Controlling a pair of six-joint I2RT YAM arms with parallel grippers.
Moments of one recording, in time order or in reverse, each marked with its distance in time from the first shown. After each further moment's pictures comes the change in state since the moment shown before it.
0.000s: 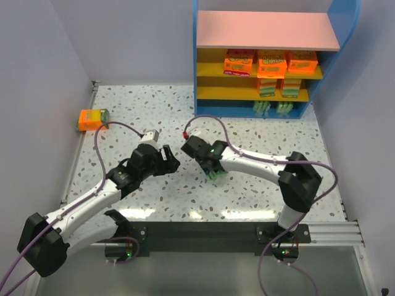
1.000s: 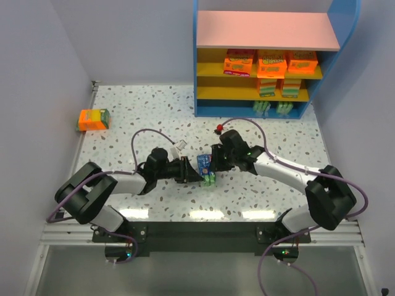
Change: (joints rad) left arm -0.002 0.547 -0.168 0.883 0.686 -0.129; right arm -0.230 -0.237 -0.406 0.405 -0.559 0.244
